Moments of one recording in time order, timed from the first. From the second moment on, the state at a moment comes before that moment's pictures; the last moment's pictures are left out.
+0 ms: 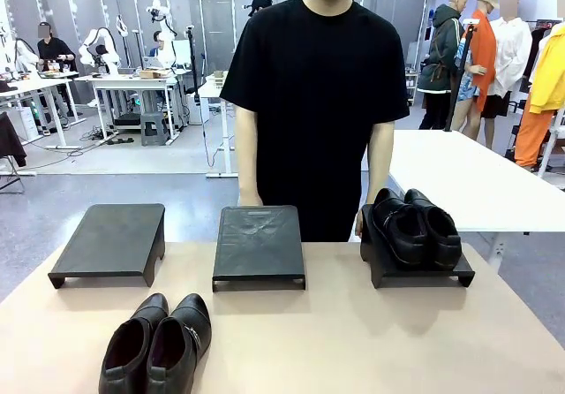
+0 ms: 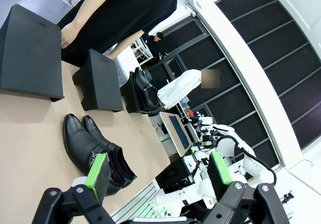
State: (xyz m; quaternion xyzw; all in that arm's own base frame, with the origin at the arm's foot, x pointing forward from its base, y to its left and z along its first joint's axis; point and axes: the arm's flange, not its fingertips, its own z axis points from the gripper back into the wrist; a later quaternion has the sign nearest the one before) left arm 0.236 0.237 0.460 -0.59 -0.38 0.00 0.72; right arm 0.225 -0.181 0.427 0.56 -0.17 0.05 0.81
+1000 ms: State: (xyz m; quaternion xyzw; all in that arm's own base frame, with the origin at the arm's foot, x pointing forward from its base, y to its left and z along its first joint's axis) left arm 0.236 0.237 0.460 -0.59 -0.38 0.00 0.72; right arm 0.220 -0.192 0.411 0.57 -0.17 0.04 0.80
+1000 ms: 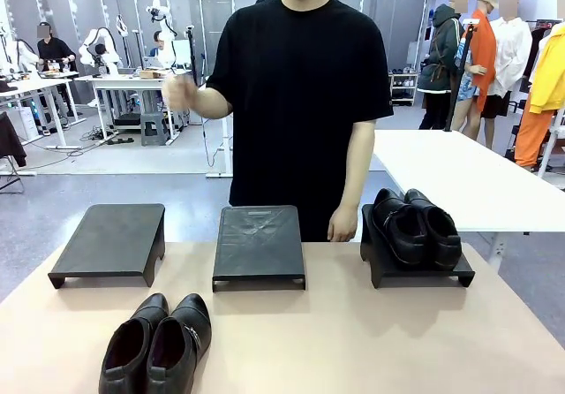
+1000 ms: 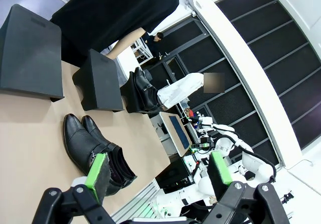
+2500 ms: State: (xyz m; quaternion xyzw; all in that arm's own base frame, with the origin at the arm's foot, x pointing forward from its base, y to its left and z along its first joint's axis) left arm 0.236 0.237 0.460 -0.59 -0.38 0.00 0.72; right arm 0.220 -0.192 0.411 0.57 -0.17 0.04 0.80
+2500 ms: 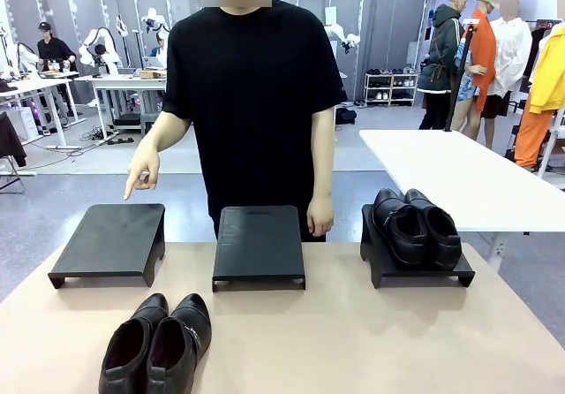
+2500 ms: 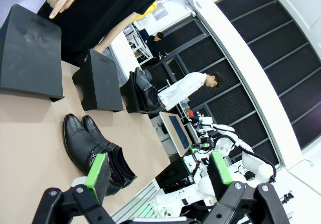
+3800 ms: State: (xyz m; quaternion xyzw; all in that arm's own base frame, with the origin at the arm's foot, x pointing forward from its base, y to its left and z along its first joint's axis) left arm 0.295 -0.056 0.548 -0.34 -0.12 -0.16 0.92; right arm 0.221 -0.191 0.411 0.57 -0.17 0.04 0.80
